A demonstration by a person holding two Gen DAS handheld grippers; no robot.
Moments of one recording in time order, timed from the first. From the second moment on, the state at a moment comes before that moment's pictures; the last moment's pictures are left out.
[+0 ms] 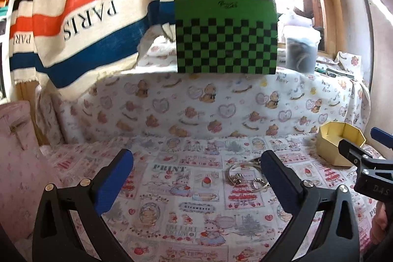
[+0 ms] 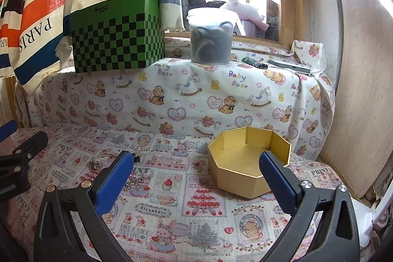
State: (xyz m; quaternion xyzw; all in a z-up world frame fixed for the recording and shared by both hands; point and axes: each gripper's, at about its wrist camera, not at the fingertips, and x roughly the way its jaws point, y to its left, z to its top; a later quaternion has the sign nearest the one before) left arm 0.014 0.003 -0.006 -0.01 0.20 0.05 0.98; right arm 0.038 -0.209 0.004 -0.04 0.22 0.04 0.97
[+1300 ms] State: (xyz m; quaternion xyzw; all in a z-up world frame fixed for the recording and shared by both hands) left arm 0.013 0.013 -0.006 -0.02 0.20 0.01 0.98; right arm 0.039 -0.206 0.003 -0.04 0.23 0.06 0.97
